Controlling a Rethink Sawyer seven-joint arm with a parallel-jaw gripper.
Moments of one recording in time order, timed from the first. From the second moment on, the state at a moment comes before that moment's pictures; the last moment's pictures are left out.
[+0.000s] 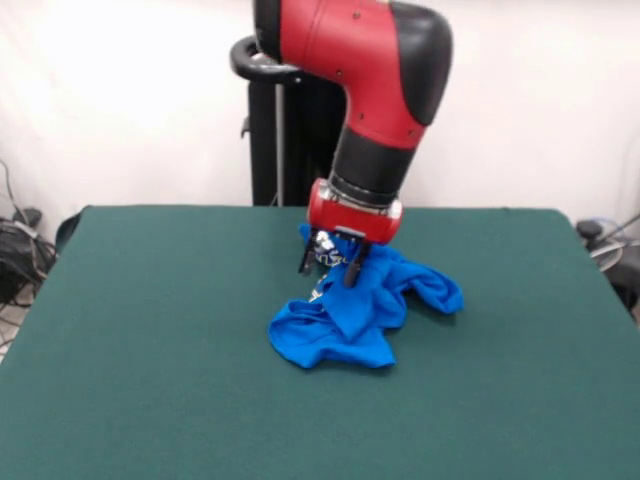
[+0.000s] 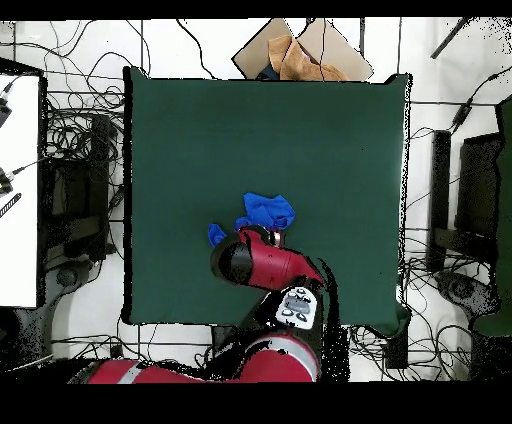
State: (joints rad) arm -0.02 -0.48 -0.27 1.88 0.06 0.05 1.57
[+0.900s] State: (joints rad) arm -0.29 -0.43 -0.01 1.97 0.06 -0.02 1.57
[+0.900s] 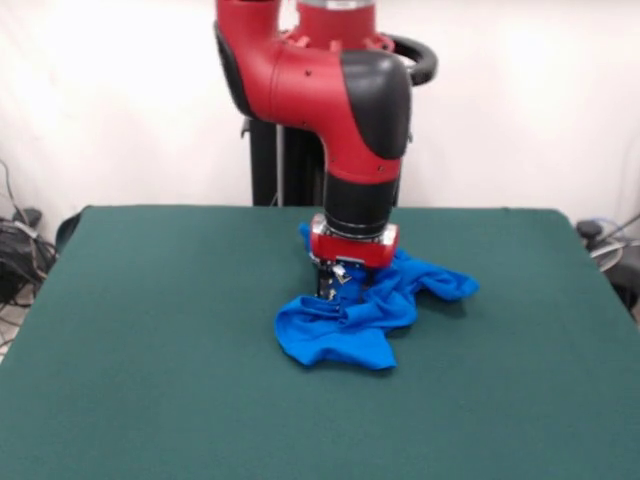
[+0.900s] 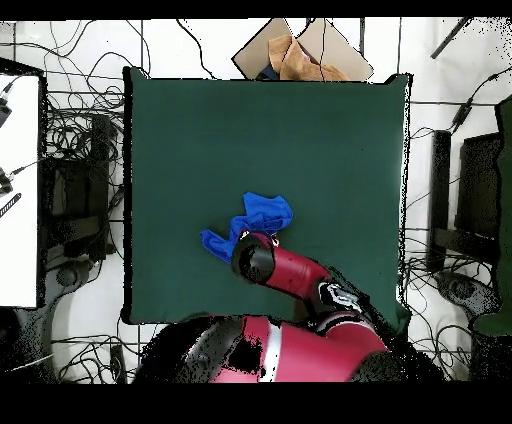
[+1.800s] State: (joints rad) arm -0.21 -0.50 0.07 2.03 0.08 0.01 1.57
